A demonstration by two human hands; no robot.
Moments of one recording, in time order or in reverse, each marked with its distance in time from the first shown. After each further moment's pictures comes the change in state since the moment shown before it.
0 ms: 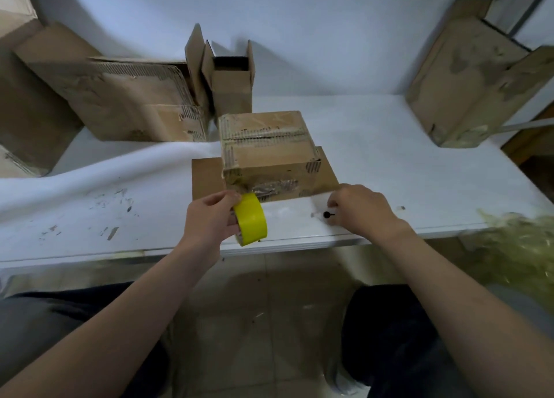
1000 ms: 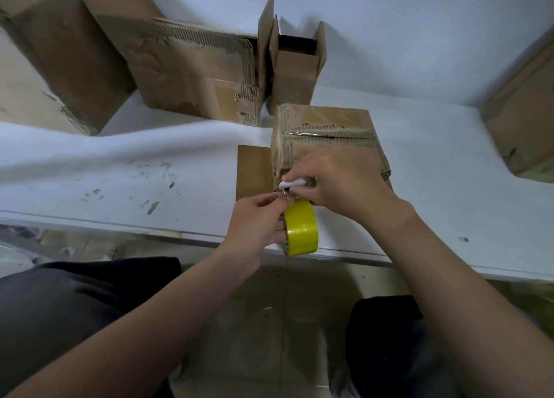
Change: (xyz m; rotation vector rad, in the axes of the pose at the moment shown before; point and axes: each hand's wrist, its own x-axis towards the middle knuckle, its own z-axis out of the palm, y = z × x) left_hand 0.005 -0.010 -0.012 -0.099 -0.084 -0.045; right_hand 0.056 -0.122 -0.046 0.149 0.322 -0.740
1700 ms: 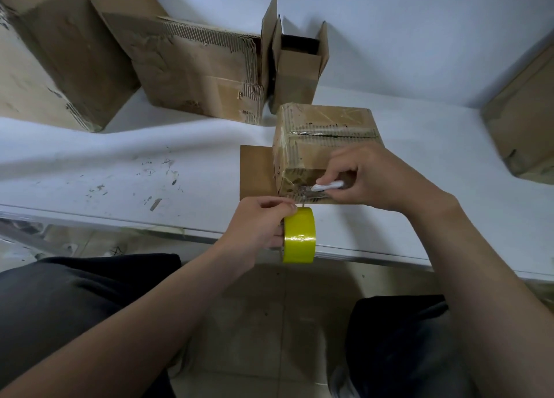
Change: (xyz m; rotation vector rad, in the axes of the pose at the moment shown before) left_hand -0.006 0.002 -0.006 0.216 -0.073 -0.020; right_hand -0.025 0.030 -0.032 0.288 -0.140 0.031
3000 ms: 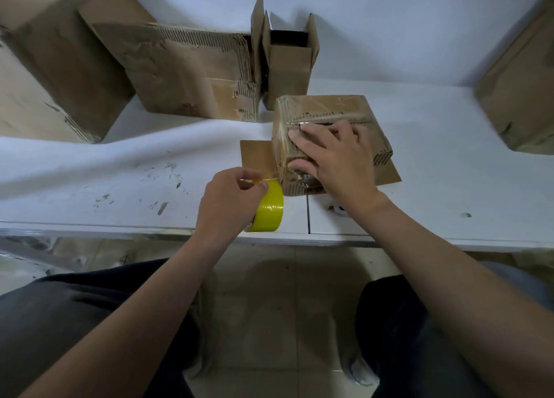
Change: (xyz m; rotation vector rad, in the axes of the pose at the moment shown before) left_hand 0.002 0.018 -0.044 0.561 0.291 0.334; right_hand 0.029 0.011 0.079 -0.740 0.510 0.171
